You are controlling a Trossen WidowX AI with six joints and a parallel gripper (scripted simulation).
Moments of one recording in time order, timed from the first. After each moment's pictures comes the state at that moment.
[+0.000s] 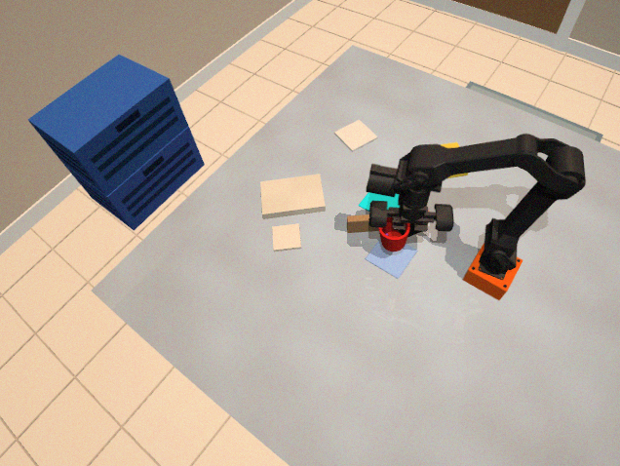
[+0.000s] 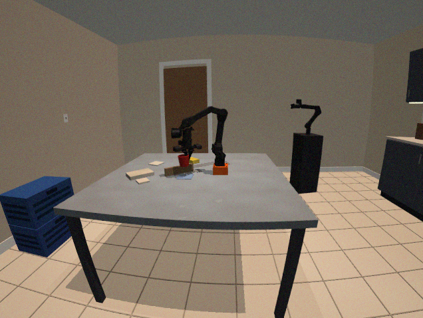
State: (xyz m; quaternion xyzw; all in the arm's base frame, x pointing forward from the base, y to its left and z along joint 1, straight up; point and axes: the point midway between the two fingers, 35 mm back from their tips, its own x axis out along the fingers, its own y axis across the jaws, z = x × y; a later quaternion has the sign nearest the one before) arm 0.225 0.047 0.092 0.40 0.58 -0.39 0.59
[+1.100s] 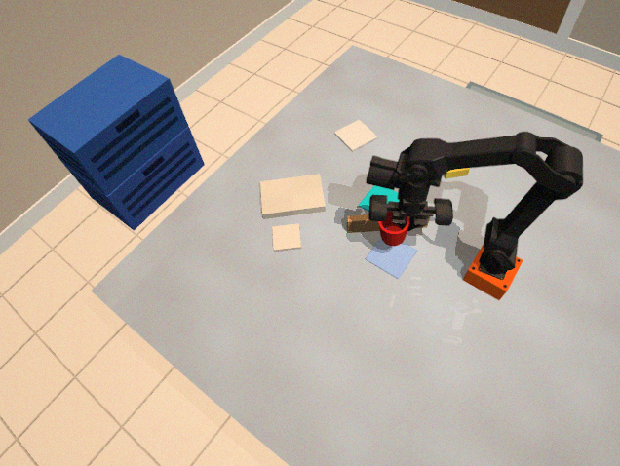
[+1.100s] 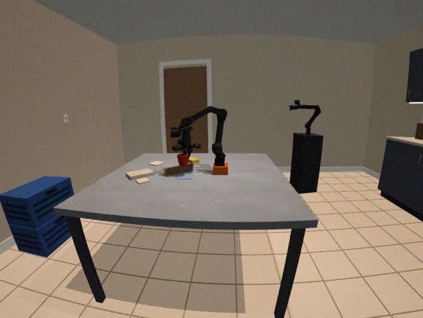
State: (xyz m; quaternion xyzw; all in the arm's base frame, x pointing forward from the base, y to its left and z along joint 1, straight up) arm 0.231 0.034 0.095 0.41 0.58 -0.40 0.59
